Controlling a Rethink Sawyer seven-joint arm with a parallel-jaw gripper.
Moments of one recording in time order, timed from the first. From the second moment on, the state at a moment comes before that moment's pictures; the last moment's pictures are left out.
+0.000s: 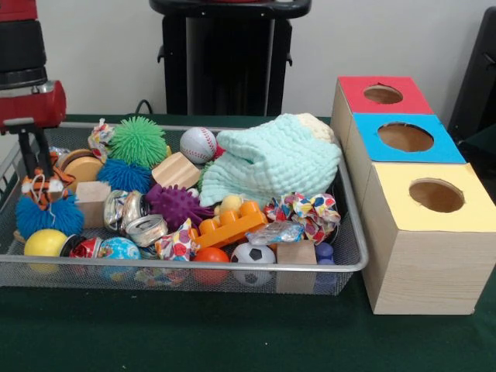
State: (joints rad) arm -1.14 -0.58 0.64 1.67 -0.55 0.48 1.33
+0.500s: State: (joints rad) arm -1.10 -0.74 0.59 1.89 -0.44 0.41 1.37
